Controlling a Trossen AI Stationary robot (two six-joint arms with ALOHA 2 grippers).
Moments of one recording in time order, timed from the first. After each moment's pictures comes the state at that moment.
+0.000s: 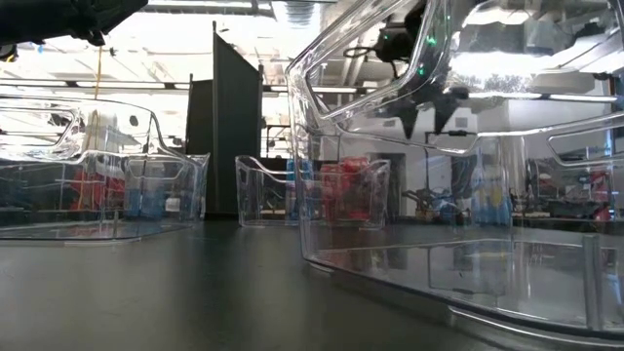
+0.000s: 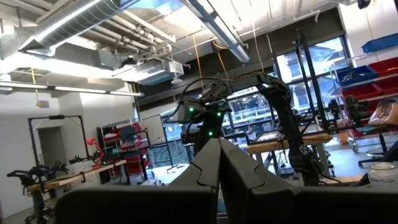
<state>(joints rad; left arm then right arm) -0.31 0.04 0.13 0.49 -0.62 0.58 -0.67 1.70 1.60 -1.14 0.42 0.46</state>
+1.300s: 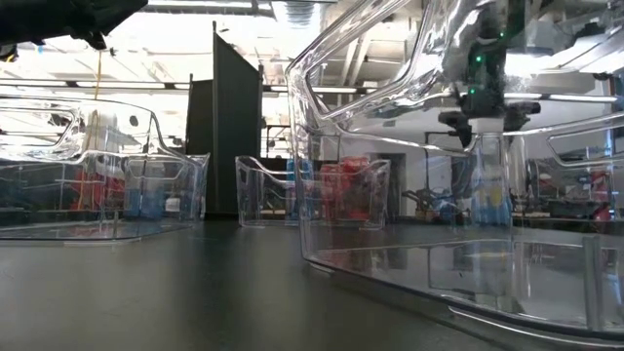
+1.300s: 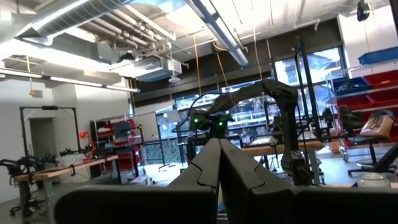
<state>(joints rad) -0.31 0.04 0.13 0.49 -0.62 0.51 -0.99 1.46 1.25 -1.04 0.35 0.57</state>
